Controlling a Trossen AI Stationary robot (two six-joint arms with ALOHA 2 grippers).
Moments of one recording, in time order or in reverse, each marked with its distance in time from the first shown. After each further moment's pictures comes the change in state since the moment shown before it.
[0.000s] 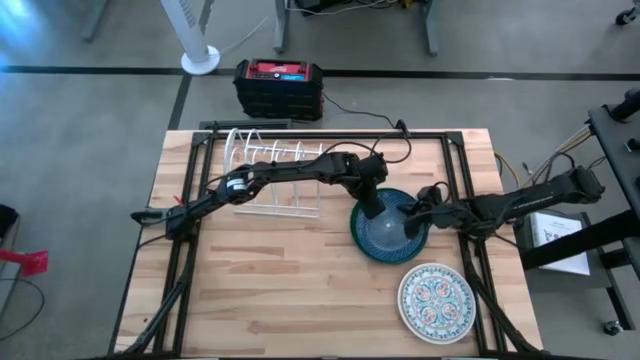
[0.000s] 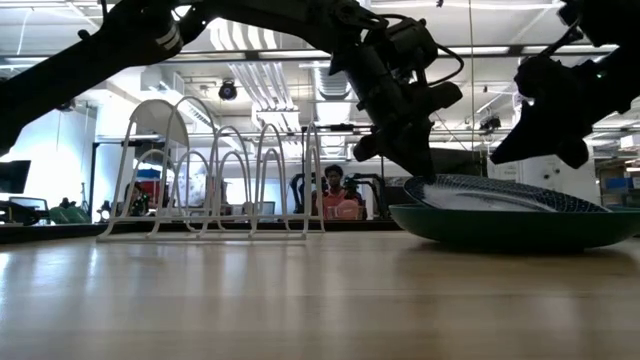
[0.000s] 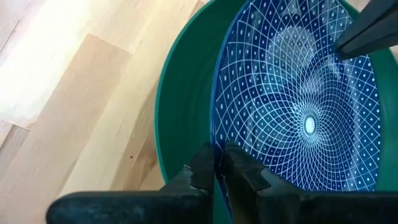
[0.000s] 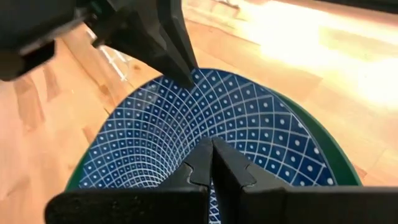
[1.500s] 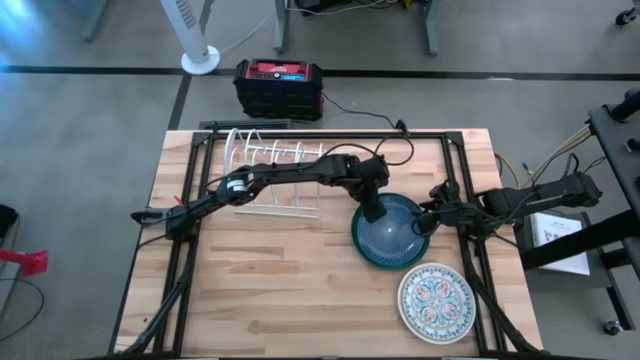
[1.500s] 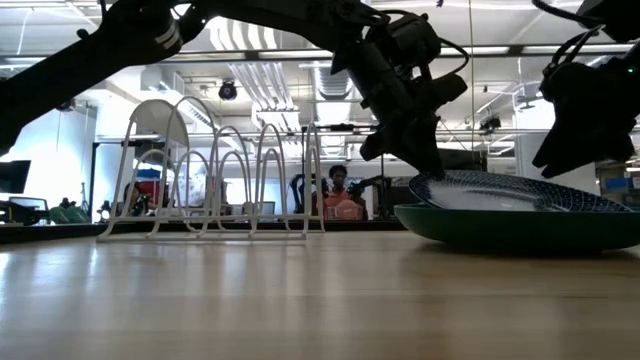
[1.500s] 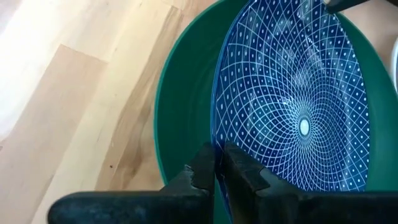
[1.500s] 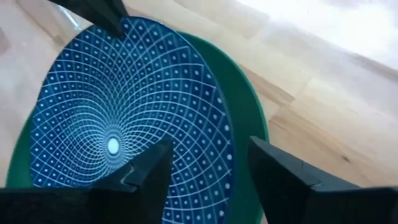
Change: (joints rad) left arm -0.014 0.000 0.002 0.025 0.039 0.035; right arm 0.000 -0.176 0.092 -0.529 -0.090 0.163
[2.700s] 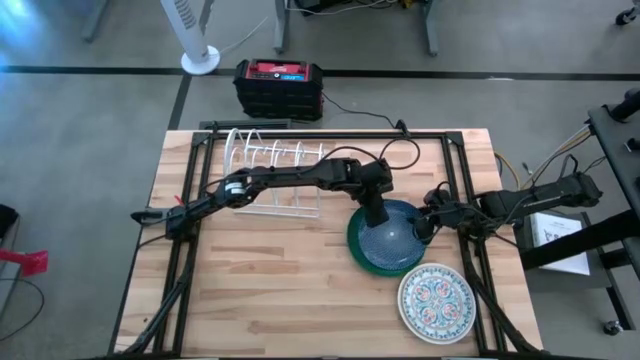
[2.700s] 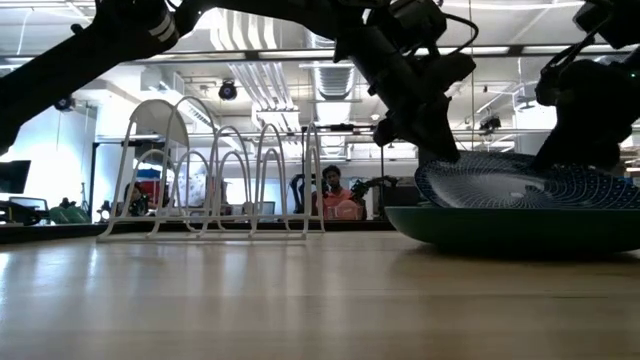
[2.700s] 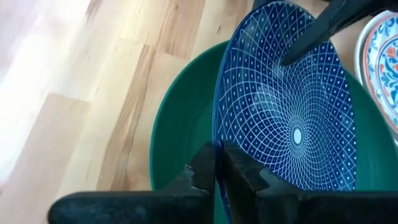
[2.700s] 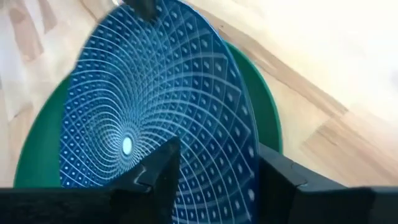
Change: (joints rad) left arm -0.036 -0.021 0.000 0.066 -0.013 0.096; right arm 0.000 0.000 -0.058 0.171 -0.094 -0.150
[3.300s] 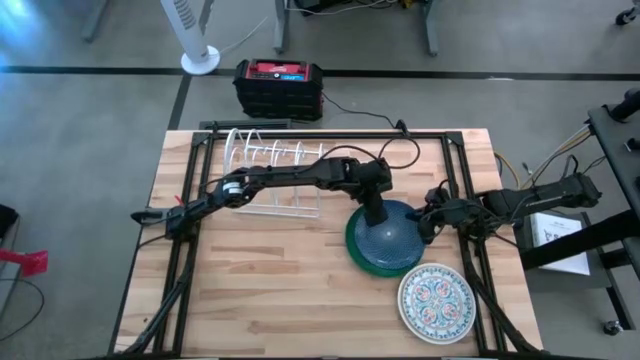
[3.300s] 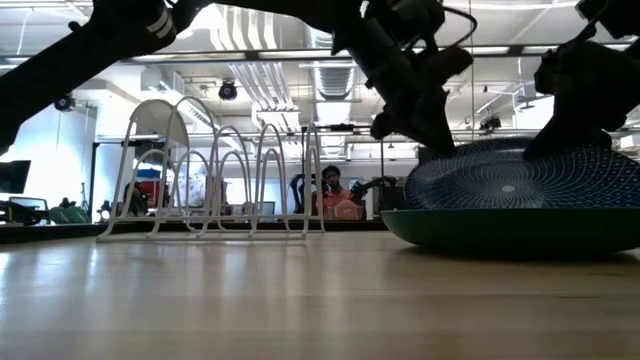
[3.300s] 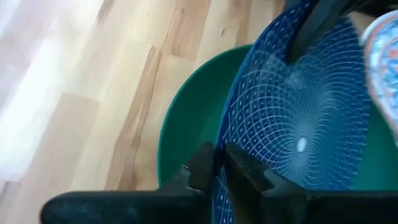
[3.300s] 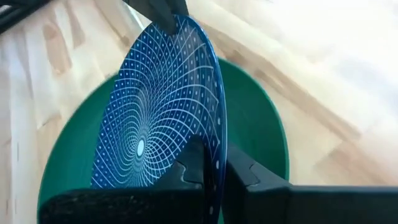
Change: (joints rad) left arm 0.005 -0.028 0.000 -0.017 -0.041 0.005; right arm 0.000 -0.028 0.015 0.034 0.001 -0.067
